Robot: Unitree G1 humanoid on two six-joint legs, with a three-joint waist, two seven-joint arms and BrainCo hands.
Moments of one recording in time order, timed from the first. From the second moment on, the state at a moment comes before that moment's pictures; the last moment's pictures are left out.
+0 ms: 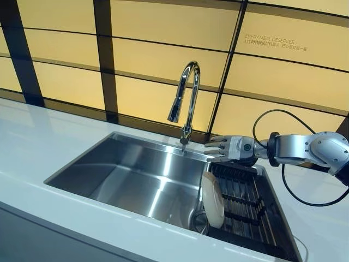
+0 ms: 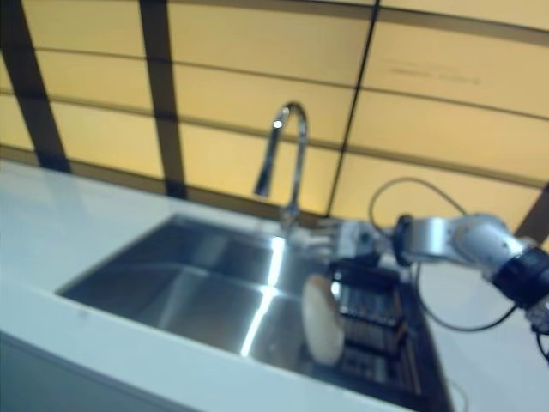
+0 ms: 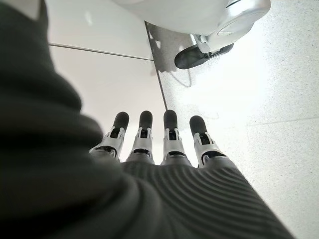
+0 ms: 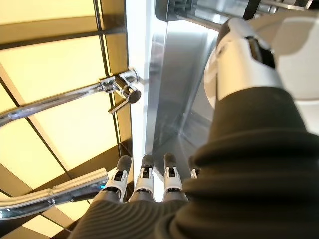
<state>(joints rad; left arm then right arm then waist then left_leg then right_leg) 0.04 0.36 -0.30 1.07 0.14 0.03 -0.05 -1.18 -1.18 0.87 0.18 -1.03 -0.72 -0.02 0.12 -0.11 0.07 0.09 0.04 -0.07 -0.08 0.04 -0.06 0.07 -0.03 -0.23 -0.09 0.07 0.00</state>
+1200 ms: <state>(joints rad) 0.05 0.36 -0.30 1.07 0.14 0.03 -0.05 -1.18 -1.07 0.87 0.15 -0.91 -0.72 0.15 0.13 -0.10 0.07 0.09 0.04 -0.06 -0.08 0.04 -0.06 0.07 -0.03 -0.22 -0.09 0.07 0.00</state>
